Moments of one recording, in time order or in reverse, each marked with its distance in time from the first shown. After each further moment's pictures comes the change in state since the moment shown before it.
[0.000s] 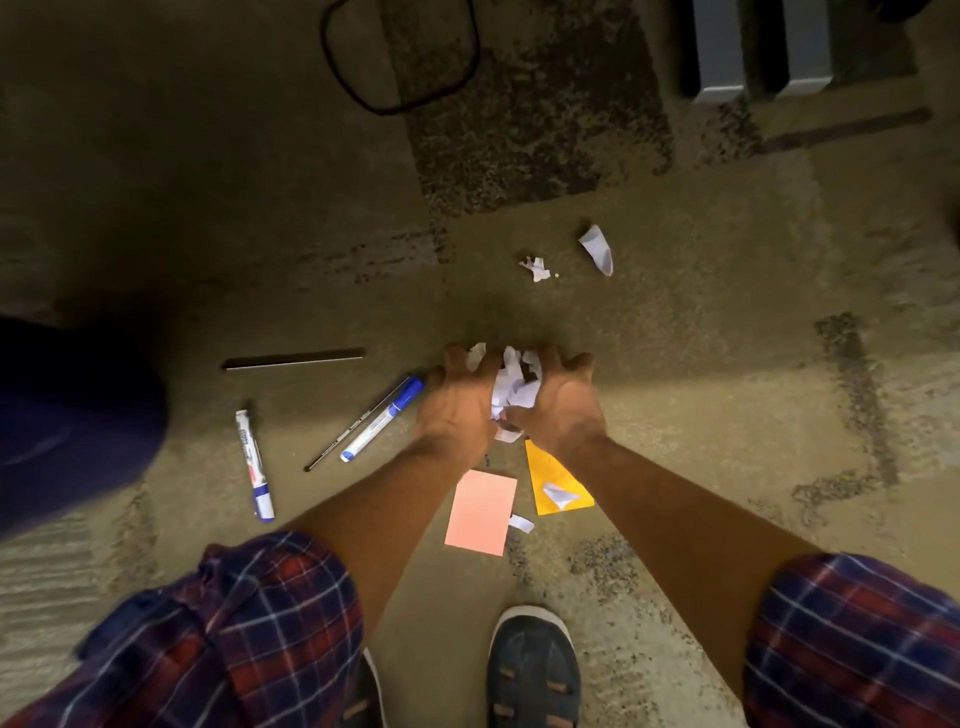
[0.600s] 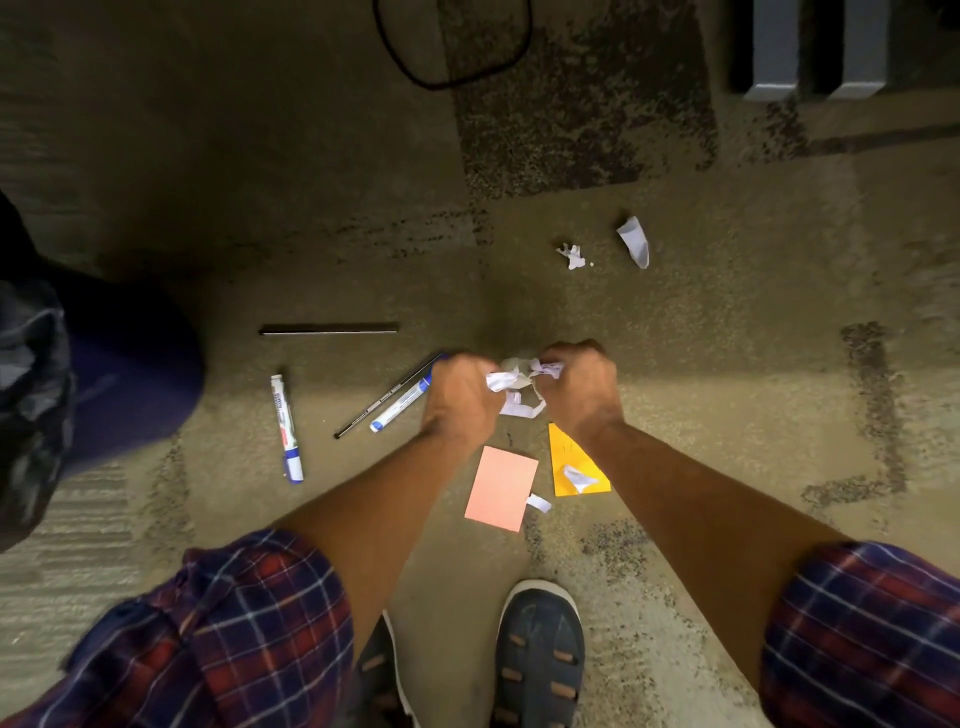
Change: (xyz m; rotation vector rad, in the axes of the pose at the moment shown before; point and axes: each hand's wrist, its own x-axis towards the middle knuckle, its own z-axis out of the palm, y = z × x) left_hand -0.024 -0.023 -0.015 -0.503 0.051 -0.233; right_hand 0.005 -0.023 -0.004 -0.019 -0.032 0.086
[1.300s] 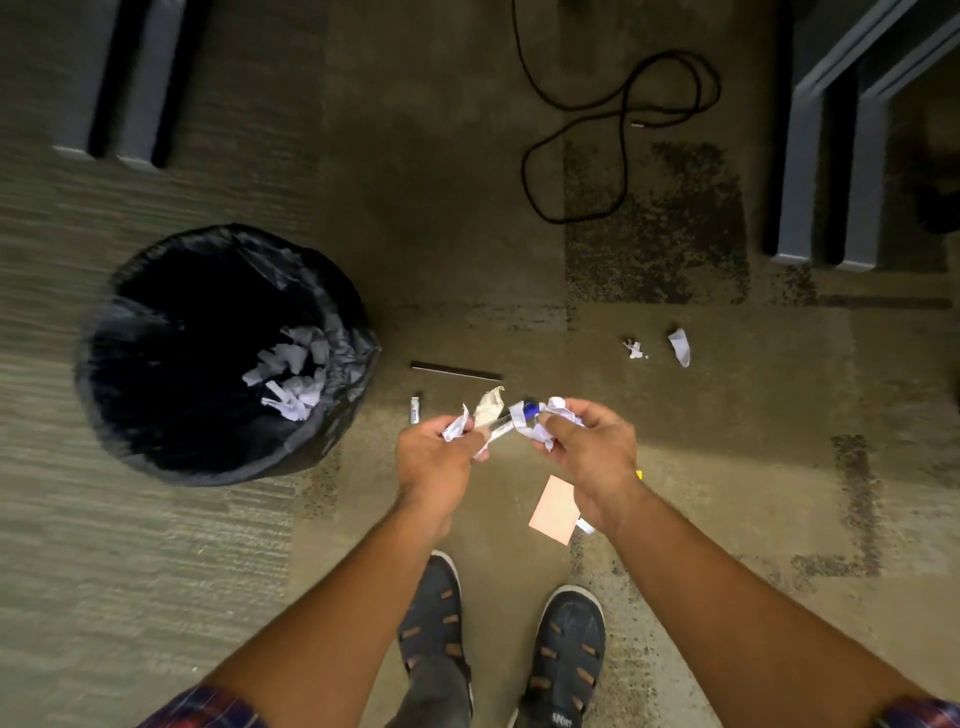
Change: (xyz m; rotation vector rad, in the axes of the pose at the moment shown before) left_hand -0.162 -0.025 -0.198 -0.951 0.269 -0.461; right_hand -0.148 -0.179 -0.087 1.136 -0.144 0.380
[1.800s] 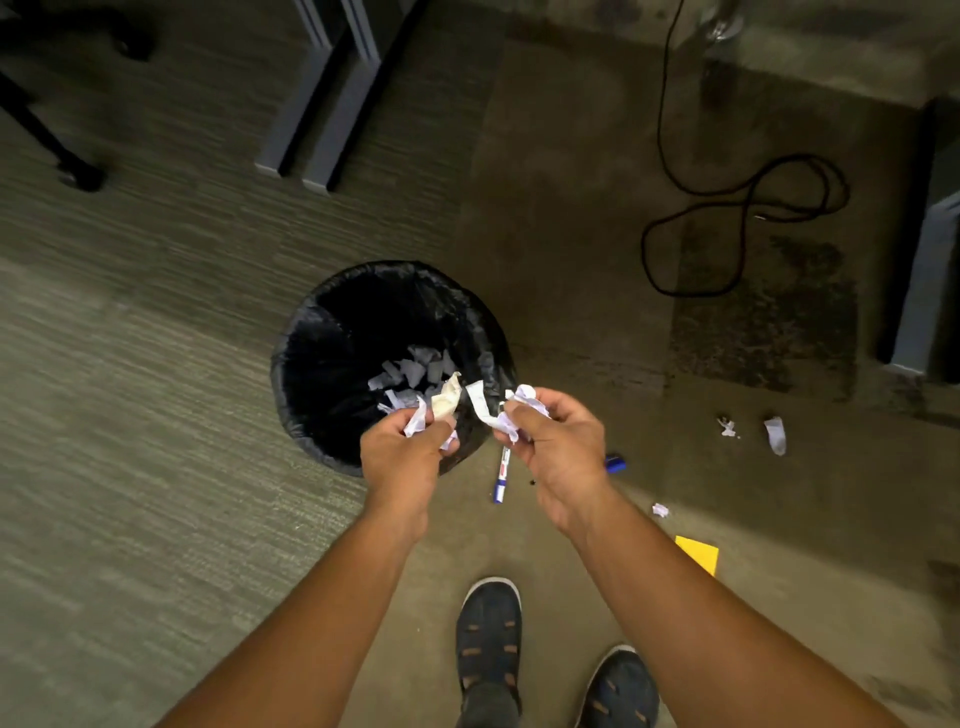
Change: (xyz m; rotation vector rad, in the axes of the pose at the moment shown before) left_hand -0.007 0.062 -0.168 -0.340 0.304 0.015; right_hand -0.092 -0.023 0.175 0.041 -0.277 0.013
